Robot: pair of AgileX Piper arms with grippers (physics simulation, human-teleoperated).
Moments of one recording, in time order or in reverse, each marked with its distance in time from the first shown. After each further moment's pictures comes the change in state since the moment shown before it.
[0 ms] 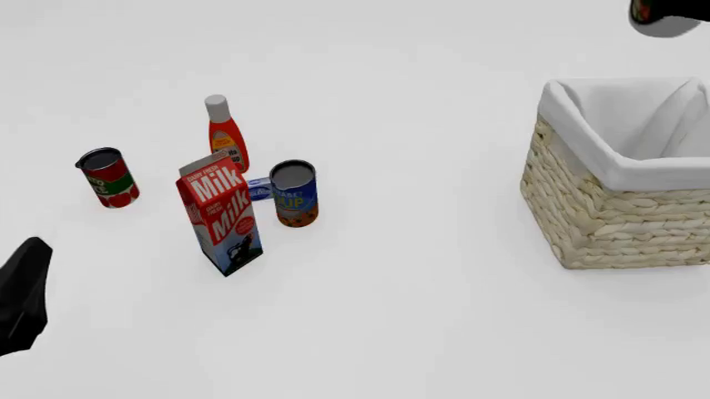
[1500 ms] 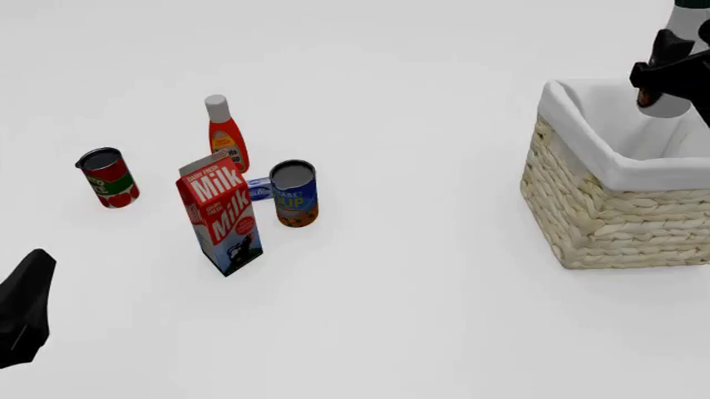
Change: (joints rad) left arm -0.005 -0.068 0.002 0.097 0.008; right arm -0.256 0.397 -0.035 -0.079 0.006
